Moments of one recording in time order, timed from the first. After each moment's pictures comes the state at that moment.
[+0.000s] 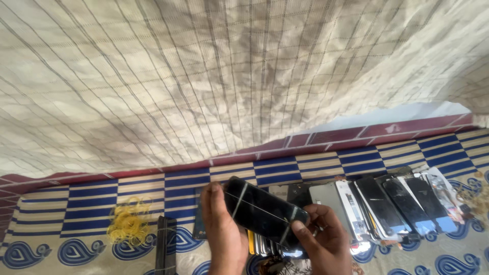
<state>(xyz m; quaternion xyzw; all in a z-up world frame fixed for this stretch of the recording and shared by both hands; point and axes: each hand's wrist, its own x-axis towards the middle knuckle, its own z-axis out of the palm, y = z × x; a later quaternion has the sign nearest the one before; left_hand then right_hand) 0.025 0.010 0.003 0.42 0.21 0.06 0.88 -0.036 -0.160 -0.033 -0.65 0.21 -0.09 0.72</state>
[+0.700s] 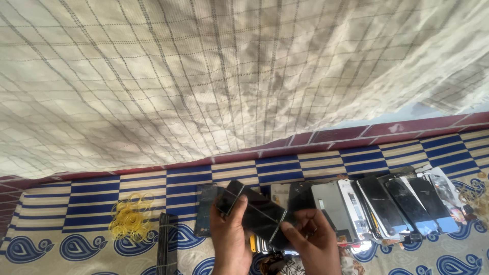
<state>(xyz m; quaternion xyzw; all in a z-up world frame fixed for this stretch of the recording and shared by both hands) 0.016 0.005 -0.026 0.39 0.34 -0.02 0.86 -0.027 -0.149 -0.049 -0.65 0.28 0.00 0.71</state>
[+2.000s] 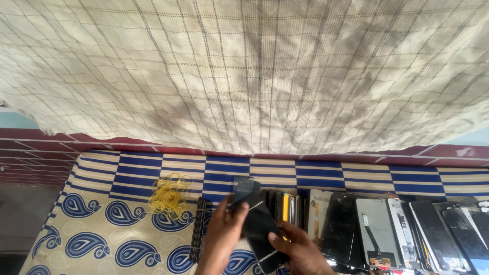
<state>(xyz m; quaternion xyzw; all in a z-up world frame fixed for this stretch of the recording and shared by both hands) 0.014 0.117 -0.075 0.70 0.32 -0.15 0.62 -0.001 -0.073 -0.091 -0.55 0.29 0.37 0.69</state>
